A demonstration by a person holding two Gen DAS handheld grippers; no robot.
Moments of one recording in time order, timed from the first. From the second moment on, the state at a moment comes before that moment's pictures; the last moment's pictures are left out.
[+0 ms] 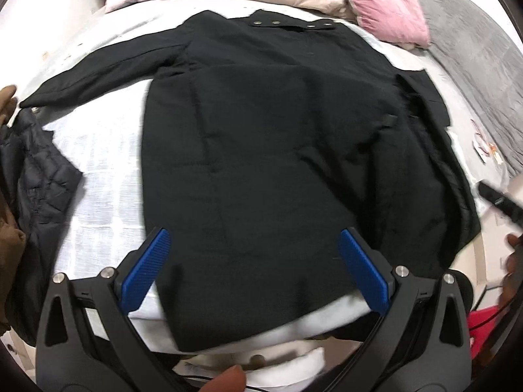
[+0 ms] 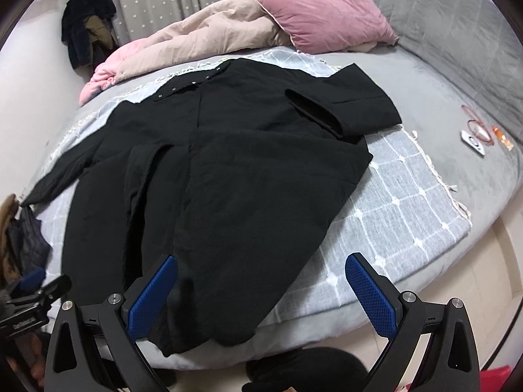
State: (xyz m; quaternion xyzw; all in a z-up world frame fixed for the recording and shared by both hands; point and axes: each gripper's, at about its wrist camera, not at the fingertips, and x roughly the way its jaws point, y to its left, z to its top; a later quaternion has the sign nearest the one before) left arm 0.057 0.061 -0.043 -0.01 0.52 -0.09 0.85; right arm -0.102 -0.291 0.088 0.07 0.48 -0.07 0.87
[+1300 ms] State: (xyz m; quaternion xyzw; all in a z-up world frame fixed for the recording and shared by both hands) left arm 0.064 0.141 -0.094 -0.07 0.57 -0.12 0.81; right arm -0.213 -0.449 0.148 0.12 0.48 -0.06 0.87
